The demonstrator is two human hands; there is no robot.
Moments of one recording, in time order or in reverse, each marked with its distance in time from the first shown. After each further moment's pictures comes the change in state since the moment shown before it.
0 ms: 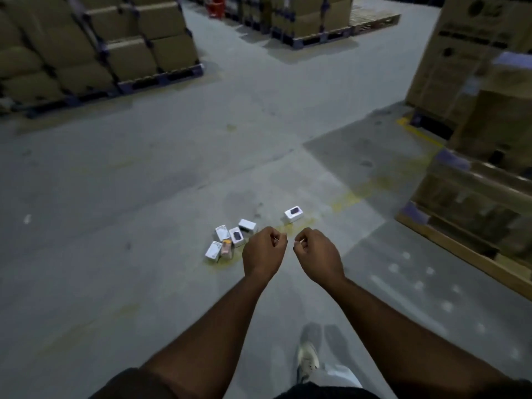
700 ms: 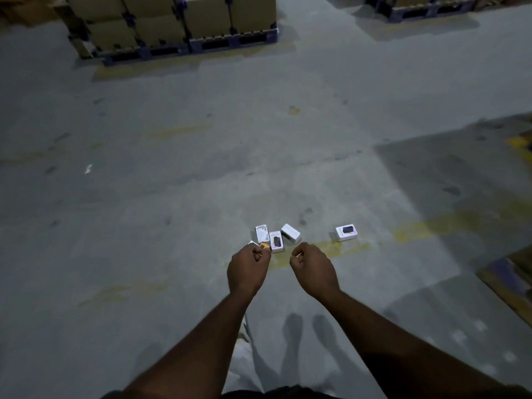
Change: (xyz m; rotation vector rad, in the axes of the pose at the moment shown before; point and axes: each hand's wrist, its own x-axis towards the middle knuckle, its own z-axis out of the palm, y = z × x) left_hand 0.192 -0.130 -0.055 -0.056 0.176 -0.439; right_hand 0.188 -0.107 0.144 0.028 -0.326 -0.094
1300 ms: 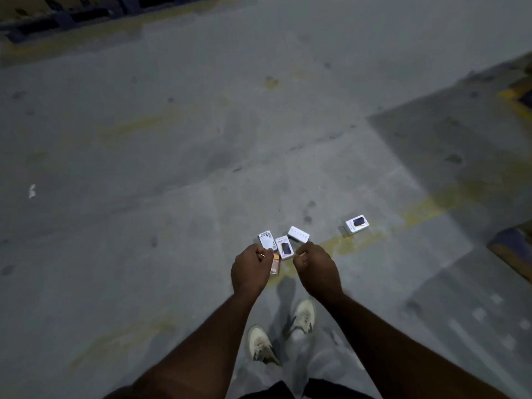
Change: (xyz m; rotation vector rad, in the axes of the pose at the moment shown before) left_hand 0.262 -0.004 -0.004 0.092 -0.240 0.023; right_hand 0.197 -0.093 0.086 0.083 0.079 0.246
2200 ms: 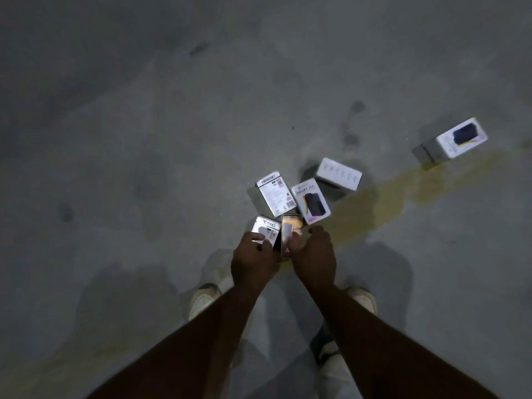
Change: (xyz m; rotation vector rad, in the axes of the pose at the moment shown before) left_hand 0.317 -0.284 0.336 0.023 -0.184 -0.265; right_hand 0.258 0.259 0.457 -0.007 0.008 0.431
